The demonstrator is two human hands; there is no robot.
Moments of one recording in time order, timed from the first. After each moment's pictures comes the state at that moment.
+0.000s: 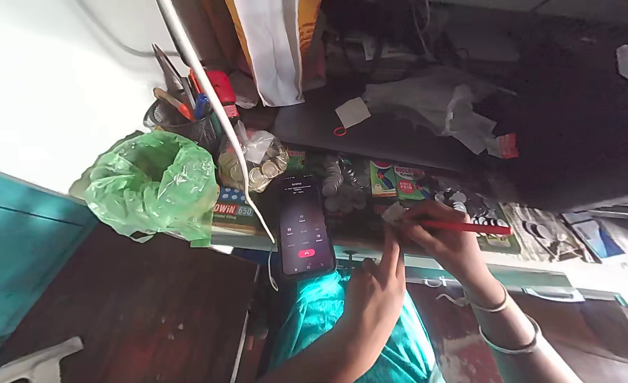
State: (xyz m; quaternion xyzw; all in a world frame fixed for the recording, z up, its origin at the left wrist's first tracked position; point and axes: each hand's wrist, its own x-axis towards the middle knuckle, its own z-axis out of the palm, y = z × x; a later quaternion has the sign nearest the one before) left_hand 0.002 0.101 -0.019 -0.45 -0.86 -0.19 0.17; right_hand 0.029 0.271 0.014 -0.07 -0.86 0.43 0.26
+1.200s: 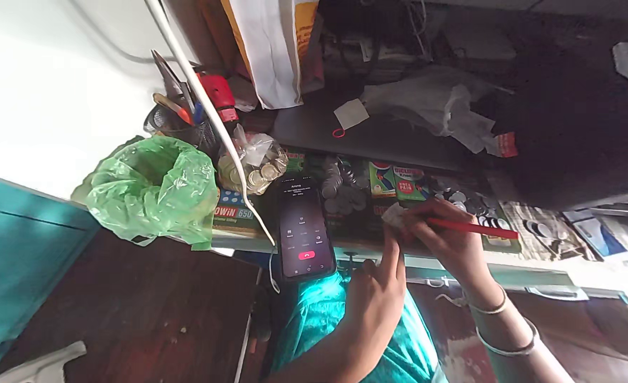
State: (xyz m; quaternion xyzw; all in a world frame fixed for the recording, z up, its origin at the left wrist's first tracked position) left_hand 0.002 0.102 -0.022 -0.44 -0.86 -0.20 0.18; right_hand 0.029 0.269 0.011 -0.10 -0.85 0.41 0.31
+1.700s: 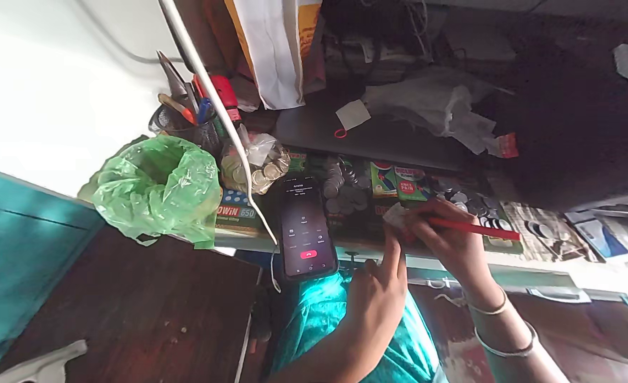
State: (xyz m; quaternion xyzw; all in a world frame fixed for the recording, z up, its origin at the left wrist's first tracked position) left_hand 0.002 0.101 -0.020 -0.44 -0.86 -0.18 0.18; right_hand 0.029 0.270 0.011 -0.10 -0.86 0.39 0.30
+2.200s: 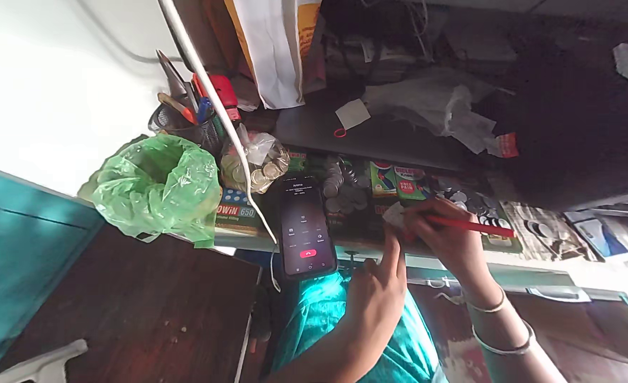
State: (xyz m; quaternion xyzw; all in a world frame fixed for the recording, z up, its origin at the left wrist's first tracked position) left_hand 0.002 0.101 -0.022 -0.44 -0.86 -0.19 0.19; right_hand 0.027 0.268 0.013 -0.13 -0.87 0.36 0.31
